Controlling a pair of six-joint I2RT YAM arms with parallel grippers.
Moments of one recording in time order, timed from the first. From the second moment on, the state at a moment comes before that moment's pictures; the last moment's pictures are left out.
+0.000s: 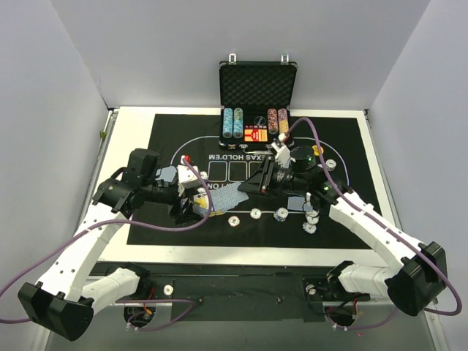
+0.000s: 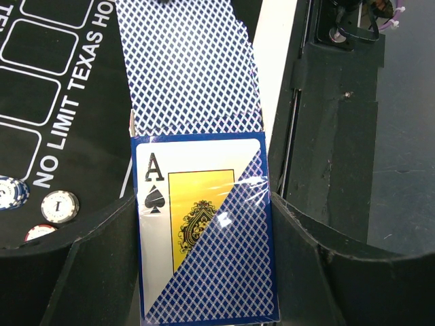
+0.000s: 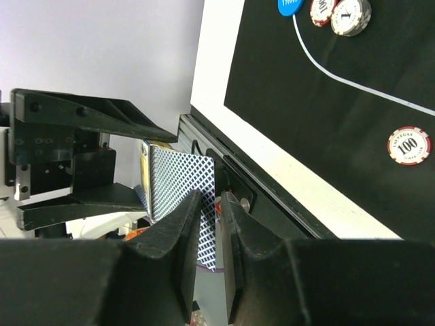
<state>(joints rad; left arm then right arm) -0.40 1.04 1.09 -0.87 0.86 0.53 0.60 1.20 0.92 -0.18 -0.52 0.97</state>
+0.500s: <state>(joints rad) -0.40 1.04 1.09 -0.86 0.86 0.52 0.56 1.15 0.91 -0.17 -0.53 0.98</state>
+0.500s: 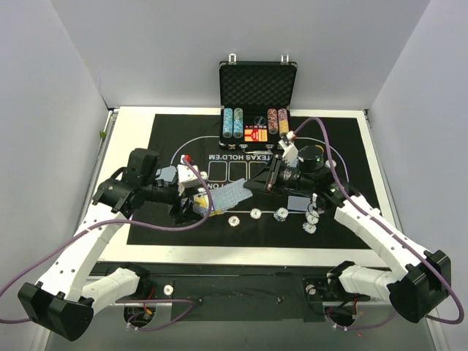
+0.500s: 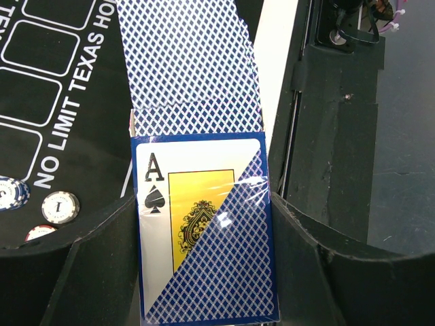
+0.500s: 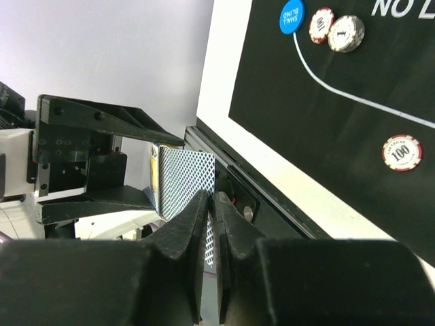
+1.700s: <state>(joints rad) -0.40 1.04 1.09 -0.86 0.86 0.52 -0.08 1.50 0.83 0.05 -0.35 1.06</state>
